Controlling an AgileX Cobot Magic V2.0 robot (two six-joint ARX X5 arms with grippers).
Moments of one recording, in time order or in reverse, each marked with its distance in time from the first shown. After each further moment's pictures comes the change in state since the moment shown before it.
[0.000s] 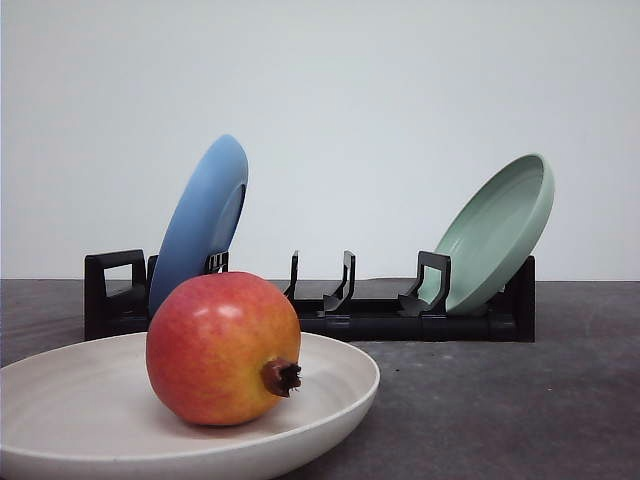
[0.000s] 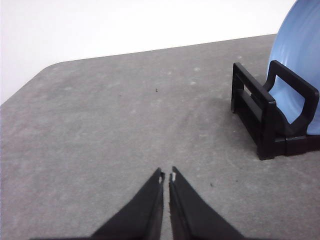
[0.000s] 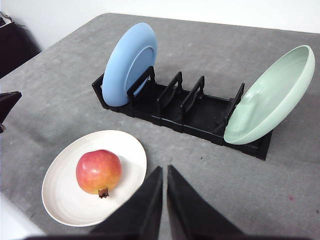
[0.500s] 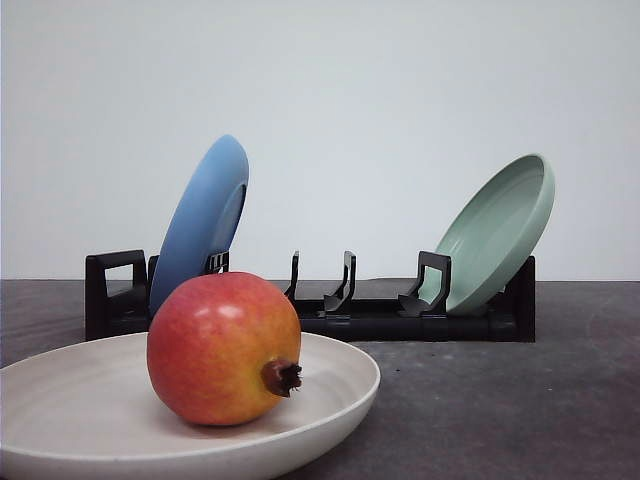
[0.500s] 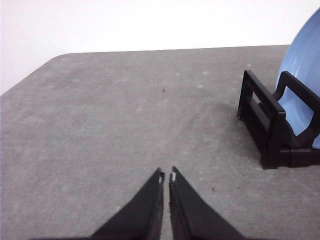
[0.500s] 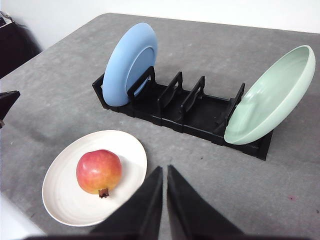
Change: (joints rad) left_arx 0.000 0.000 0.000 0.002 -0.027 -0.082; right_arx 0.000 0.000 0.000 0.000 0.000 0.000
